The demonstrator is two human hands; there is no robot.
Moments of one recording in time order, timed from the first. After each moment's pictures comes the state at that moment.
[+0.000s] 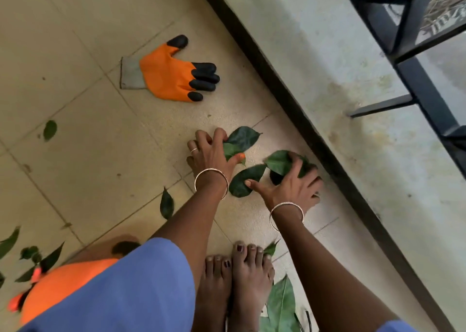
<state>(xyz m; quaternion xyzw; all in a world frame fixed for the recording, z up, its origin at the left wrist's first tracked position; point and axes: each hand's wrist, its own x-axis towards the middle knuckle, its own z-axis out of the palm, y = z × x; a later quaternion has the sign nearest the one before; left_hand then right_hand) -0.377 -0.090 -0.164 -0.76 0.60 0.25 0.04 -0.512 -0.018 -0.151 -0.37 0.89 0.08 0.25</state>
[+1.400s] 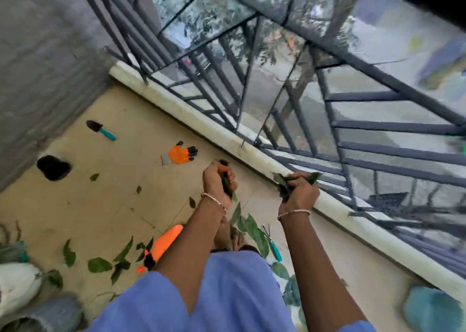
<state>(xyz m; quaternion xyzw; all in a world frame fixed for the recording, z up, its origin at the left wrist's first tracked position) -0.397 0.049 0.525 -0.55 0.08 0.78 -0.29 -0.521 0.136 0.527 0.17 0.61 -0.72 0.27</state>
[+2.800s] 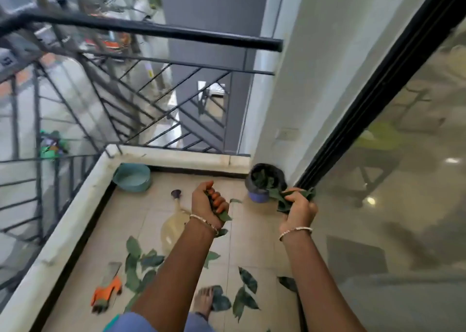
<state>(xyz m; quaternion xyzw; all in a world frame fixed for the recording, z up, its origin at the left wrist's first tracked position) -0.286 0.840 0.707 -0.19 0.34 0.74 0.54 -0.136 0.931 0.716 0.54 0.24 -0.60 -0.54</state>
